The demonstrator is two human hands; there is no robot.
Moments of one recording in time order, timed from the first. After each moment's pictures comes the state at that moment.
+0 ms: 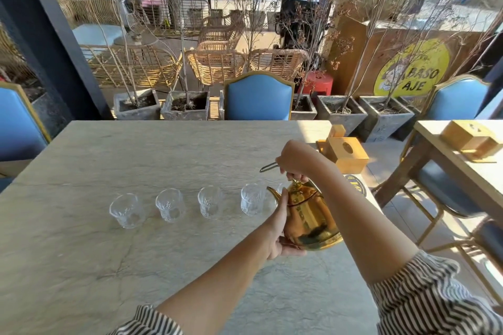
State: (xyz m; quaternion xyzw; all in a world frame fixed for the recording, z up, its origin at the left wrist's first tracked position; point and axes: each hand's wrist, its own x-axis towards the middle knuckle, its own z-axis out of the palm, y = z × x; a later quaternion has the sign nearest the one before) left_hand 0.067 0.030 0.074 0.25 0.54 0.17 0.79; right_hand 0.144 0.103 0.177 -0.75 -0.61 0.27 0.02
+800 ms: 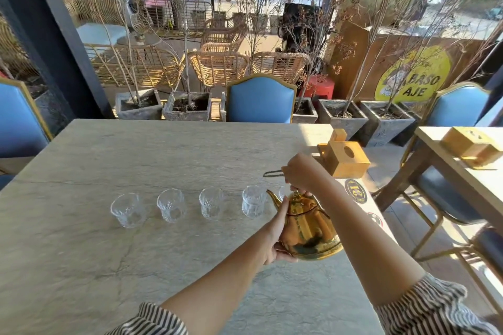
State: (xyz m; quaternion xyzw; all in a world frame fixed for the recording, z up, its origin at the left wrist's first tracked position) left_hand 0.061 0.035 0.055 0.26 0.55 0.16 0.77; right_hand 0.150 0.094 0.152 -0.76 -0.59 0.25 0.06
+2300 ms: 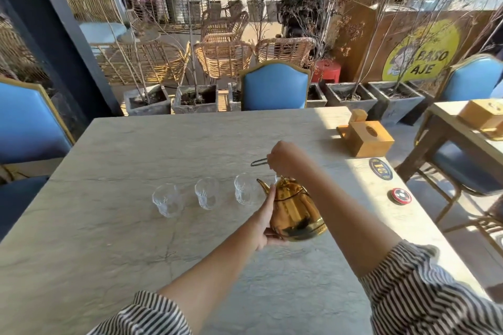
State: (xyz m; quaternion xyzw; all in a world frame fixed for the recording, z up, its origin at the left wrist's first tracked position) left_hand -0.057 0.034 0.043 0.25 0.58 0.18 0.76; right_hand 0.030 0.092 0.144 -0.74 -0.62 0.25 0.08
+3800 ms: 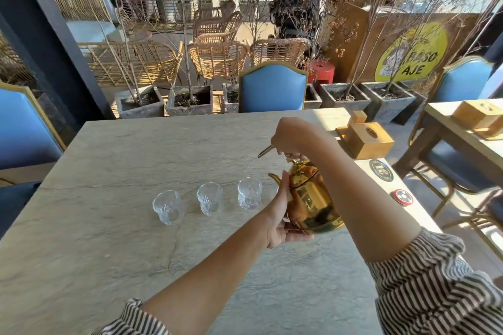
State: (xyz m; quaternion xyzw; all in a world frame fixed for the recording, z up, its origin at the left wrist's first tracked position) left_hand -0.060 0.045 0.076 0.25 0.49 0.16 0.82; right_hand 0.015 0.113 0.207 -0.75 -0.63 0.21 0.02
